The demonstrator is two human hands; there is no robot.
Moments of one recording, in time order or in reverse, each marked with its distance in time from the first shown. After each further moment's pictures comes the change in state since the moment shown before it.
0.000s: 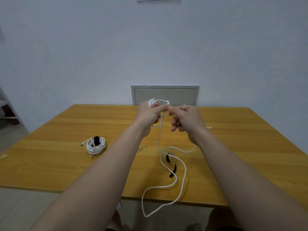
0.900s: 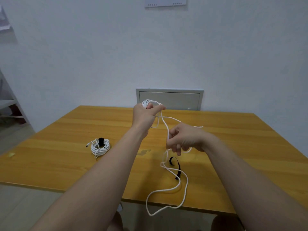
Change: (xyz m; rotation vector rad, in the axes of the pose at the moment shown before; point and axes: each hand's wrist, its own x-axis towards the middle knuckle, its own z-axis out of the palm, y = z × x) left_hand 0.007 -0.001 -0.017 0.041 0.220 0.127; right_hand -0.007 -0.004 -0.001 -0.561 -0.598 0.174
